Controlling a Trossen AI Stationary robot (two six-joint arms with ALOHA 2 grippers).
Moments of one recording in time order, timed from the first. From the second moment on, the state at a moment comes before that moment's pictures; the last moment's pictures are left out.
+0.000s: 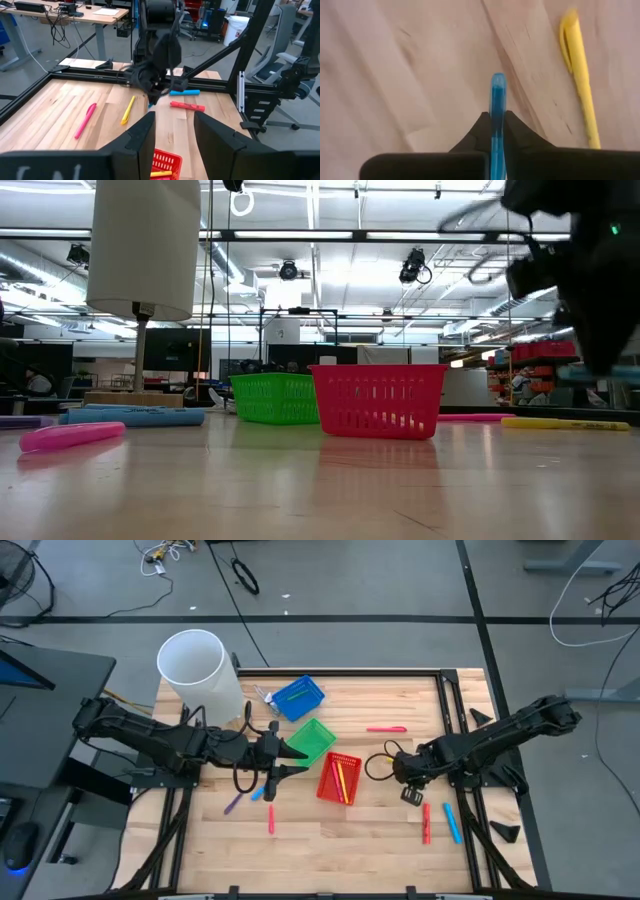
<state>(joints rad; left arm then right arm) -0.26 1.21 0.96 0.03 -0.27 -0.17 0.27 1.22 0.72 -0.90 -0.02 0.69</state>
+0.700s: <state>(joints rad) -0.25 1.21 0.96 0.07 -0.31 -0.16 0.27 1.21 1.20 -0.90 0.20 0.46</state>
